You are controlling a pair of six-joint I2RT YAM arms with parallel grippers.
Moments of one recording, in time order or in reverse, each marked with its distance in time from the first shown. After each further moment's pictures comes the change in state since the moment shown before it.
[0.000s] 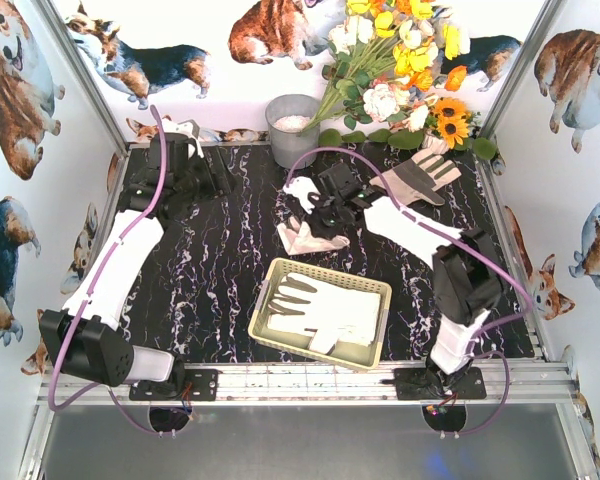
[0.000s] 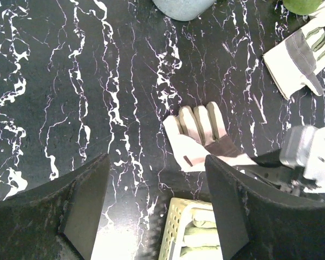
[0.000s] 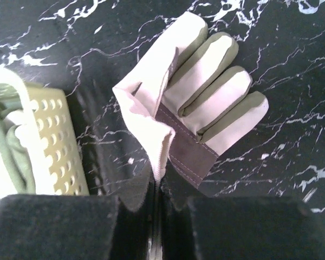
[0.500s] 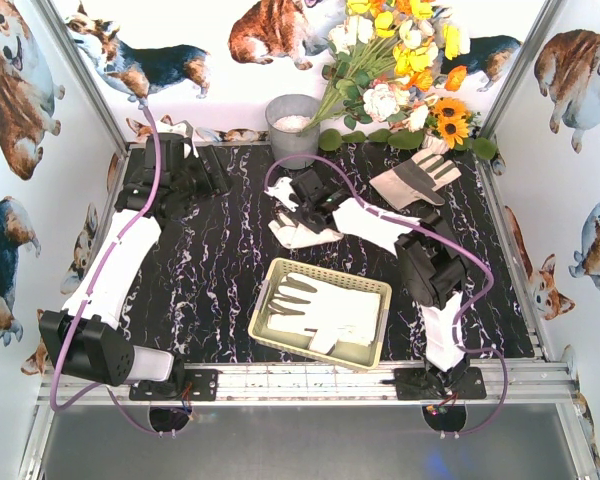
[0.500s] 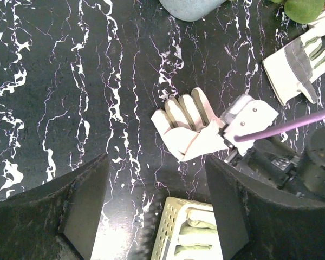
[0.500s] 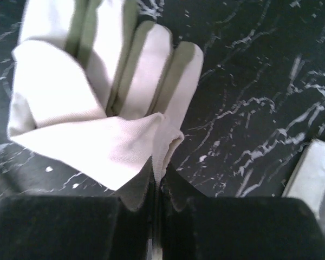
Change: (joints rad) left arm 0.031 0.000 0.000 -0.018 0.014 -0.044; right arm 0.080 0.232 0.154 0.065 0.441 0.010
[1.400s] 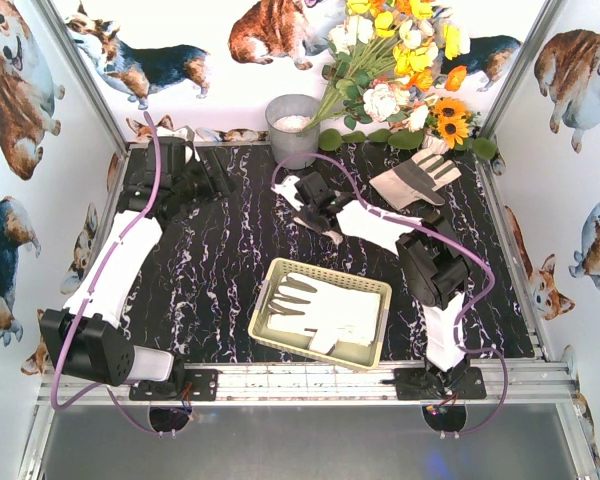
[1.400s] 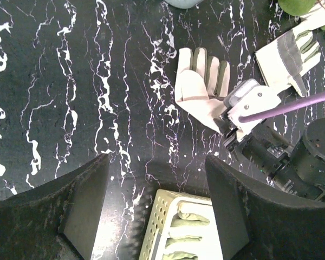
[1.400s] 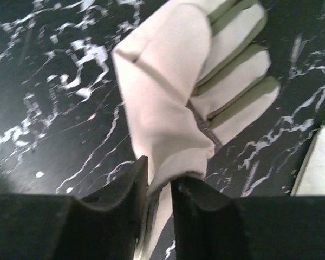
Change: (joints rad) left arm 0.004 0.000 -0.023 0.002 0.045 -0.046; right arm -0.008 0.010 -0.040 0.085 0.099 0.062
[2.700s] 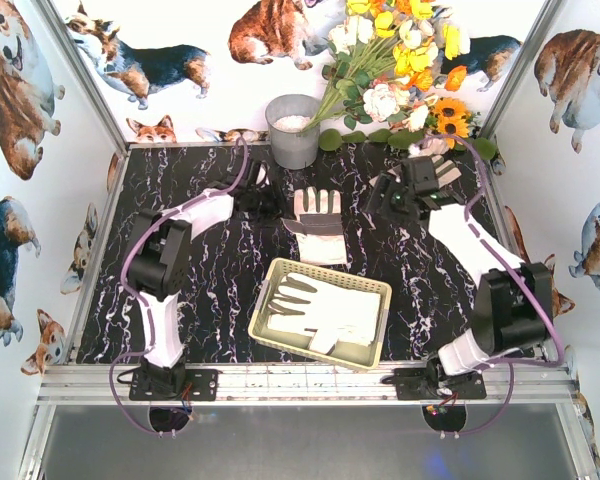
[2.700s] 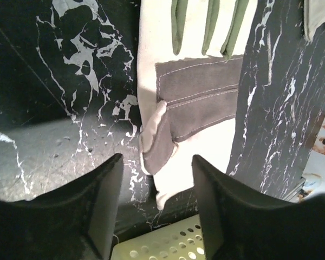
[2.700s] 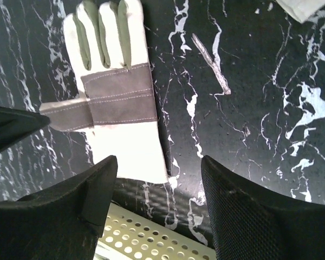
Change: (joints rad) left arm -0.176 0.629 0.079 0.270 0.237 -0.148; right arm -0.436 -0.477 -0.311 -0.076 -0.329 0.899
